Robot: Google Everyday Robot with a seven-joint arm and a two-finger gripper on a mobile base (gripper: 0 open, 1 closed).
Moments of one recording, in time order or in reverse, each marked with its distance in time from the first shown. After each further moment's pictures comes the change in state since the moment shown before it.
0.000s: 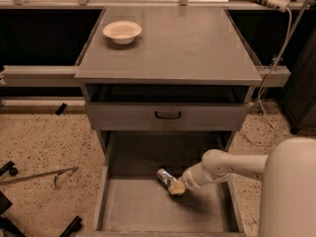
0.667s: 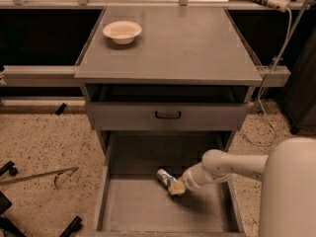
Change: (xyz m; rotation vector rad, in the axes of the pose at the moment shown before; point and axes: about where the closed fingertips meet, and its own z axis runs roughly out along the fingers) arm 0.000 0.000 0.000 0.000 0.000 0.000
